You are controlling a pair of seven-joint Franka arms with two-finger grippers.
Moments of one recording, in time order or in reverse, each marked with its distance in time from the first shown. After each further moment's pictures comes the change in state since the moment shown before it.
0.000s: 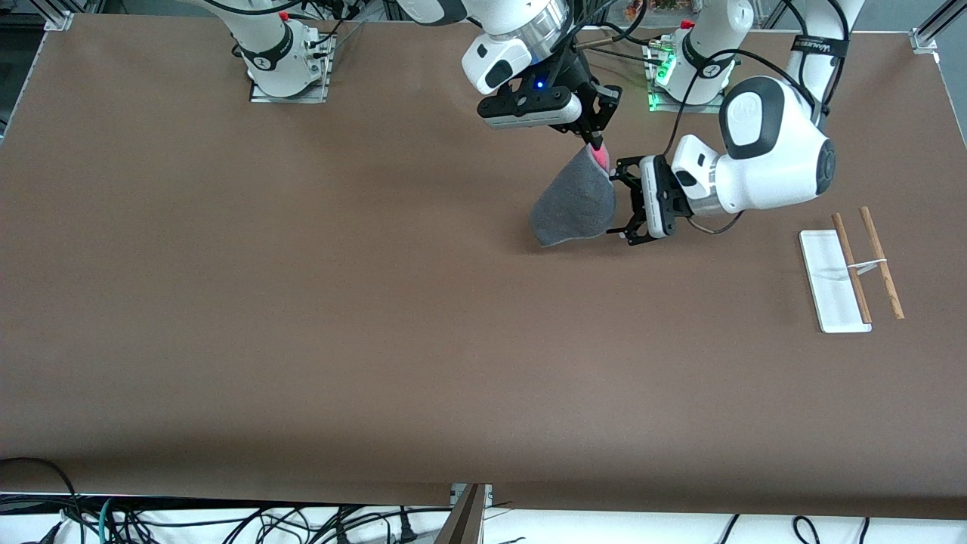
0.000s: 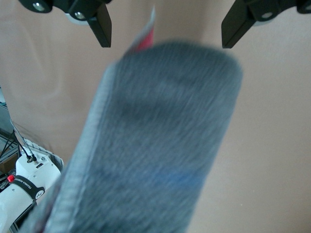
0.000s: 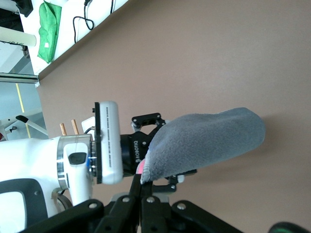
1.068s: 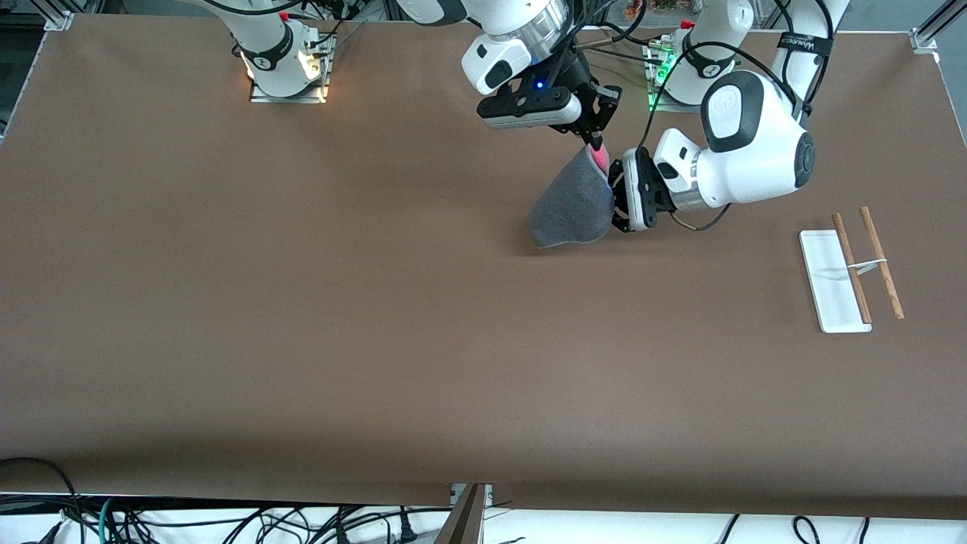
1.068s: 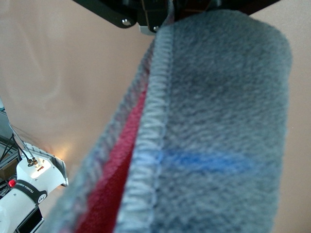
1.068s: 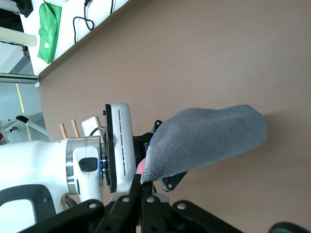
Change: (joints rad) left arm 0.005 0.000 -0.033 -0.006 -0.002 0.021 0.015; right arm -0.001 0.000 0.000 0.000 0.000 0.001 0.000
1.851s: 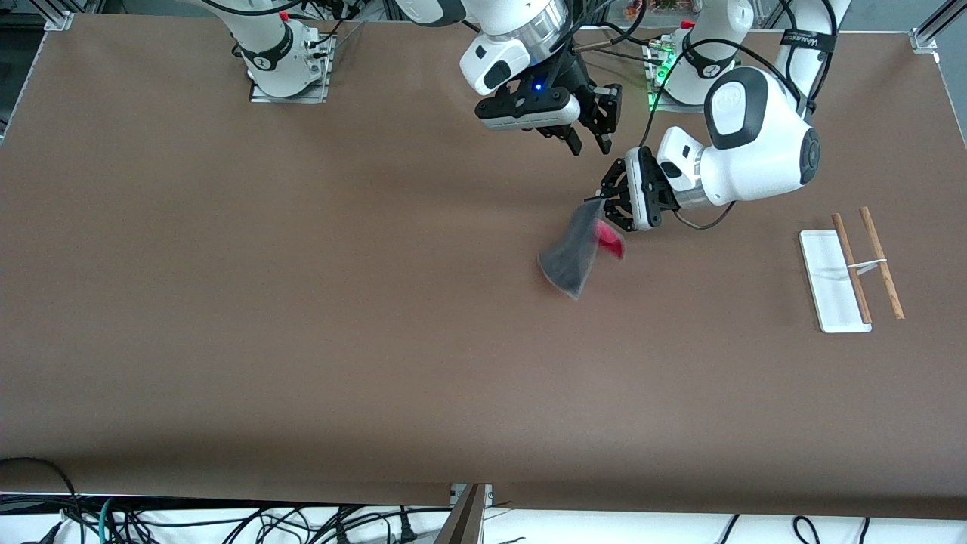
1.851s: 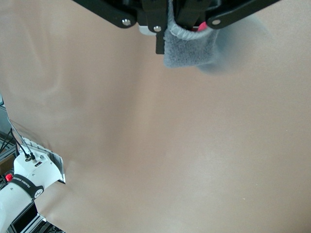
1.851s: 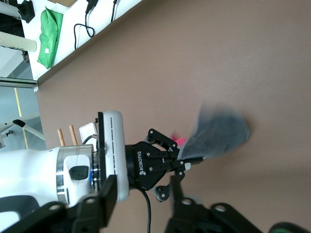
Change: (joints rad) left arm 0.007 -0.022 0.000 0.000 0.006 -0.011 -0.044; right arm -0.001 0.000 -0.001 -0.001 -0.042 0.000 -0.001
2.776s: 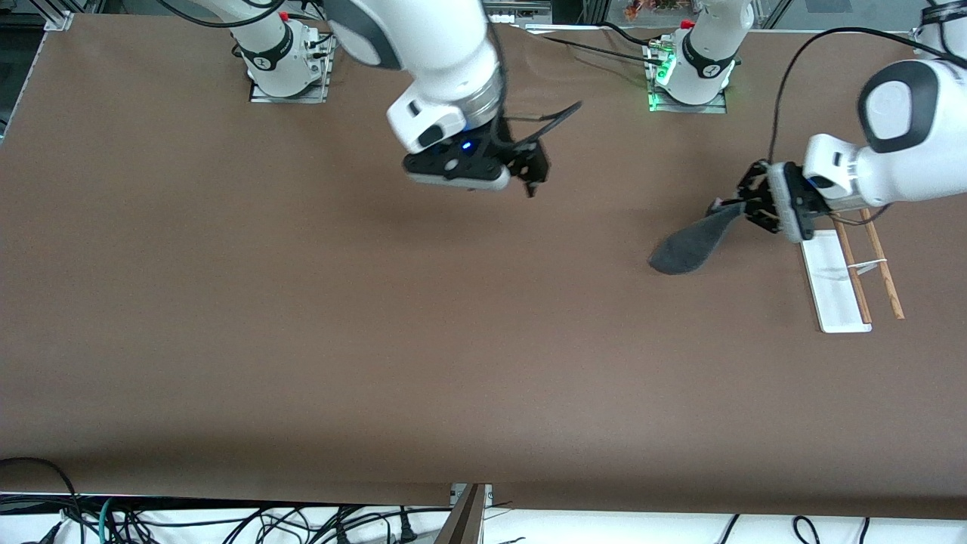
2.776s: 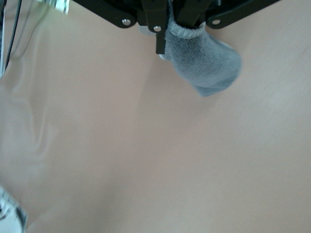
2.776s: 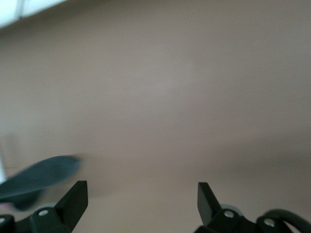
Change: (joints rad) left arm 0.458 -0.048 0.014 0.059 0.442 -0.312 -0.036; right arm -0.163 -0.015 -0.008 0.004 -0.005 -0.379 -0.278
